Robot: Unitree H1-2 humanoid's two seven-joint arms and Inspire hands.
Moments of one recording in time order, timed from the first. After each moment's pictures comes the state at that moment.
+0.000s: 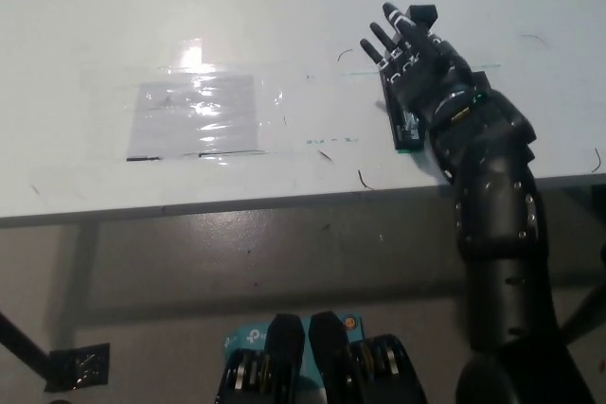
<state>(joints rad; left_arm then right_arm) 0.17 0.24 0.47 0.11 -0.37 0.15 -0.07 -0.93 0.13 -0.31 0.40 0.83 0.47 -0.55</state>
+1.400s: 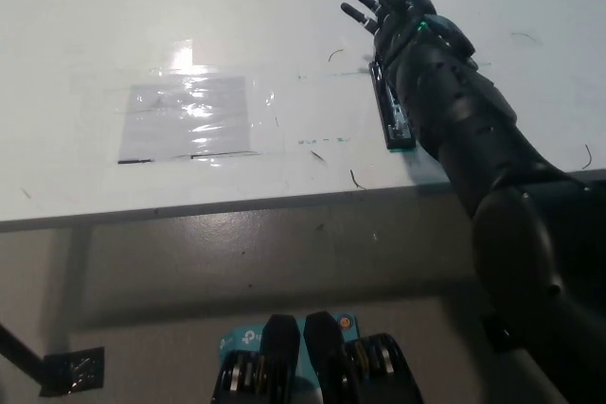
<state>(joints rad) 0.20 0.27 0.48 0.08 -0.37 0.15 -0.07 -1.38 0.03 -0.33 1.36 0.57 0.03 -0.34</state>
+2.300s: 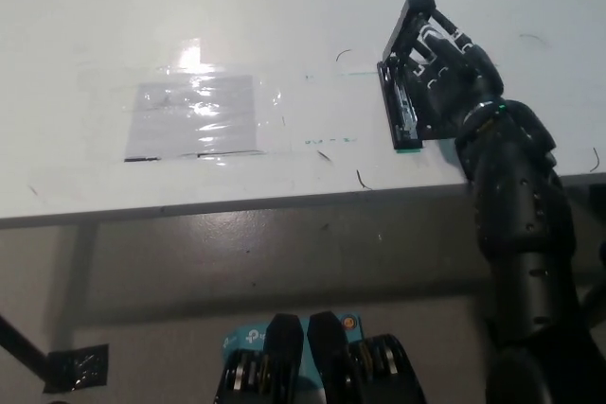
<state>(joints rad) 0.17 0.28 0.48 0.13 -0.36 0.15 -0.07 -0.90 0.06 -0.33 0.52 0.61 0.41 -0.32</state>
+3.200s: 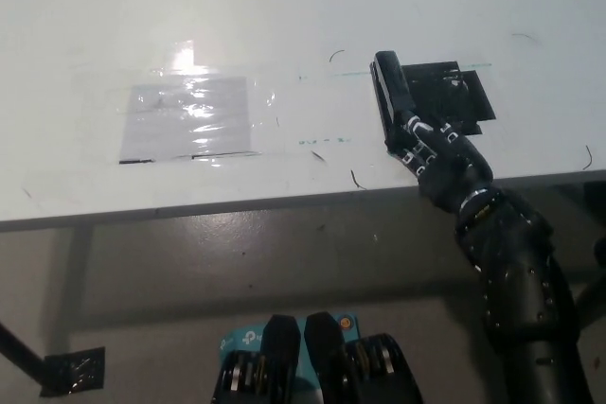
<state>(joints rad) 0.14 0.30 0.48 0.13 -0.36 0.14 -0.08 -0.65 0.05 -0.17 0.41 0.80 0.46 -0.37</state>
